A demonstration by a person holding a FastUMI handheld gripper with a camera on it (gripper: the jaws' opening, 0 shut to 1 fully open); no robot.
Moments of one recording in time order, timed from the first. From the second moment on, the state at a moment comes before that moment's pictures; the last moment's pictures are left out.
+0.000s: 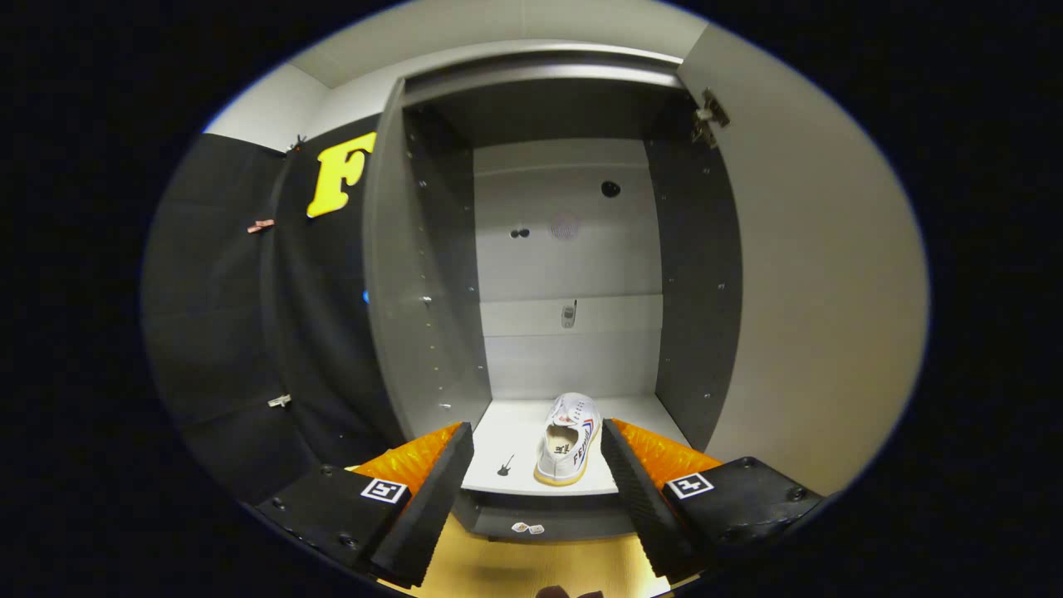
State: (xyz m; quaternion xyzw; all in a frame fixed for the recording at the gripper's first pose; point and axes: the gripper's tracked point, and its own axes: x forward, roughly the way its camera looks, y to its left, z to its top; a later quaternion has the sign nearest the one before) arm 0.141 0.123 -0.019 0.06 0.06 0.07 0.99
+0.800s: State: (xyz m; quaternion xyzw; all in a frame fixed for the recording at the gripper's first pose) arm -0.083 -0.003 0.033 0.07 0.01 0.03 1.00
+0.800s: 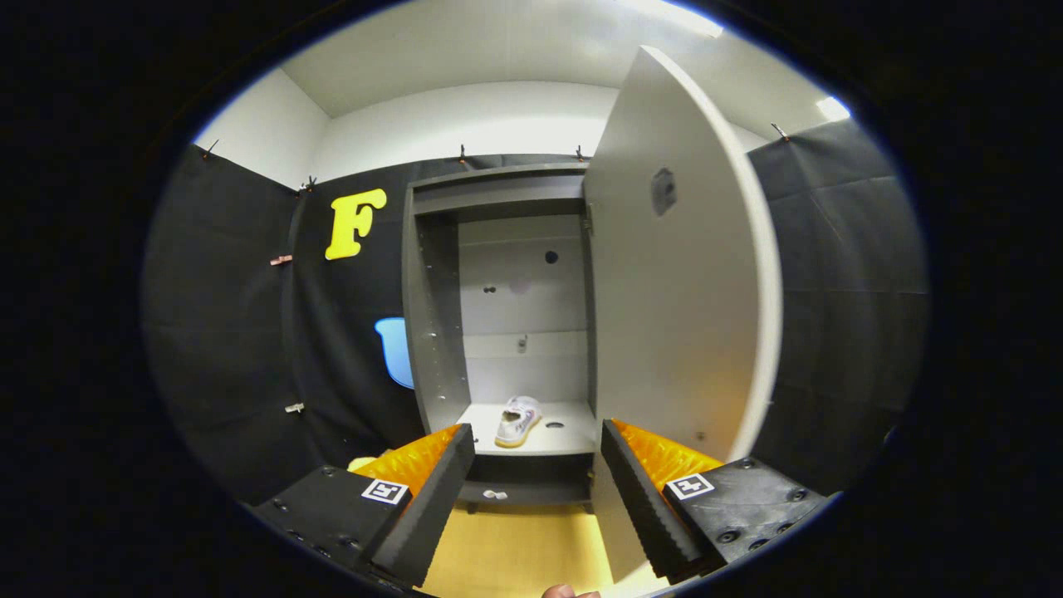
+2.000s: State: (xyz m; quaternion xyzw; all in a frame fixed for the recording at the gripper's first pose) arm -0.047 -0.179 -0.015 0.04 0.06 -0.12 0.99
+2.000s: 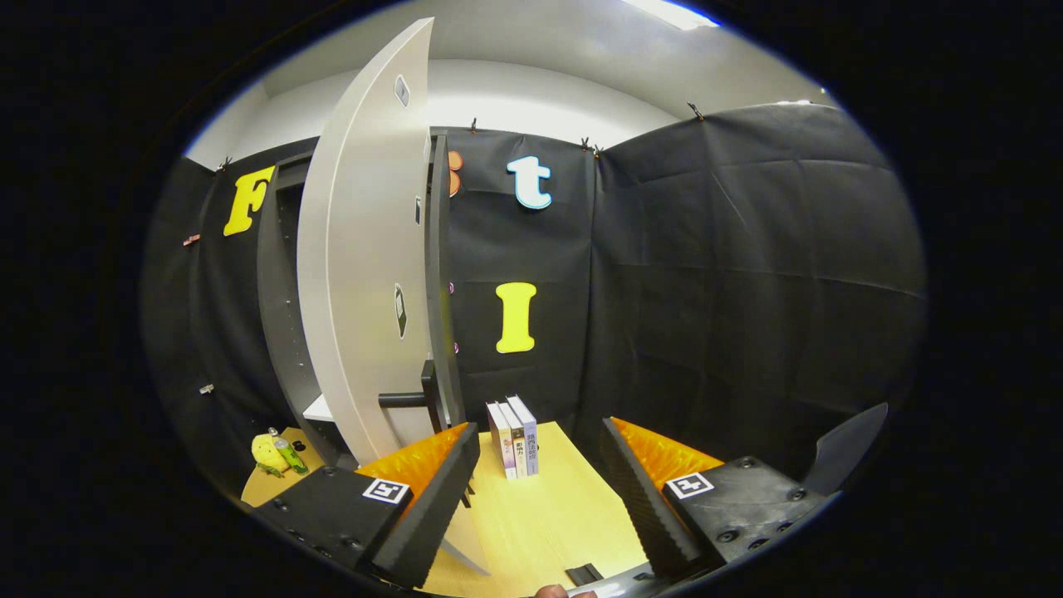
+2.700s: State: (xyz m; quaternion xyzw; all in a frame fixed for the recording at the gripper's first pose) arm -0.046 -0.078 -0.013 0.06 0.07 -0.04 0.99
